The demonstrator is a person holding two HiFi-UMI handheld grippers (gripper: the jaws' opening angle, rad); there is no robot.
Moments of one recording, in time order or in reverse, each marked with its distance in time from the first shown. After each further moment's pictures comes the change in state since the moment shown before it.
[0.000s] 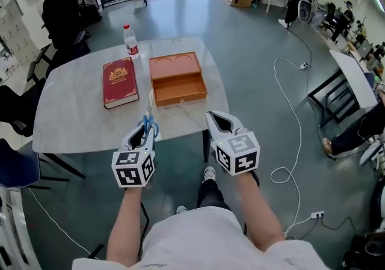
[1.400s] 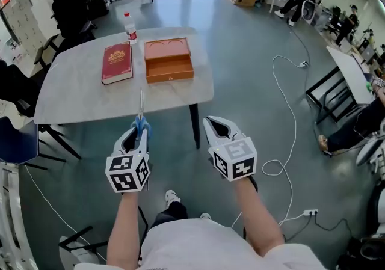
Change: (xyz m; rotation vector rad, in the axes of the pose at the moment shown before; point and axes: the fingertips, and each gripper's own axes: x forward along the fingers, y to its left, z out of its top) left arm -0.118 -0.092 -0.049 -0.040 -0.037 0.111; right arm -0.145 0.022 -0.049 -0.011 0.027 0.073
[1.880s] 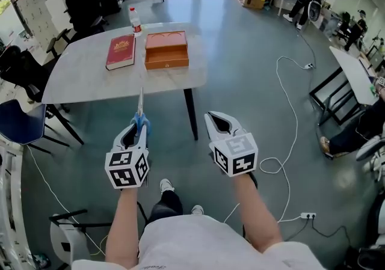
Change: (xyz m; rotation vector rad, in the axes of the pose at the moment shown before) left arm -0.074 -0.076 -0.032 0.009 -0.030 0.083; right arm -0.096 -0.007 -0.024 -0.016 -0.050 0.054
